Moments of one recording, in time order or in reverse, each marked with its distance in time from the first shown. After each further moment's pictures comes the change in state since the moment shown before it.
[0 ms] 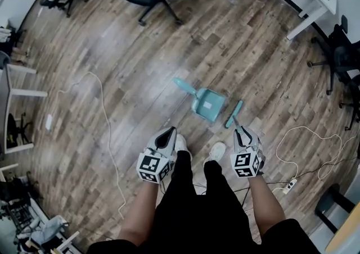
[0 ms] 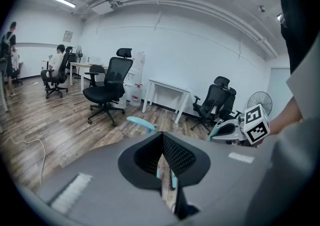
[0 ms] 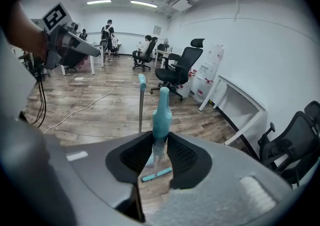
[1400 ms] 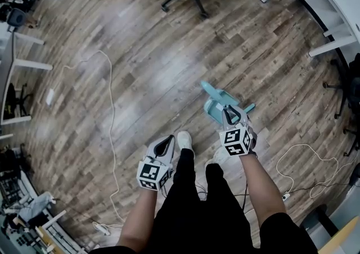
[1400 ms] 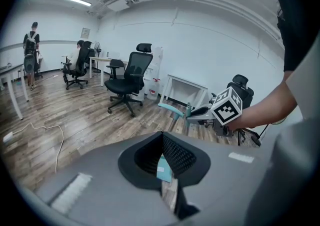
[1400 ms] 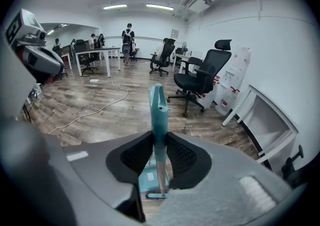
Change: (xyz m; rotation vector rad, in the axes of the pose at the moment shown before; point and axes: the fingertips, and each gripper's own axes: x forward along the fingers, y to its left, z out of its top) left arm -0.037 0.067 -0.049 -0.110 0.063 0.164; right arm 0.141 0.058 0.116 -0.103 -0.047 0.193
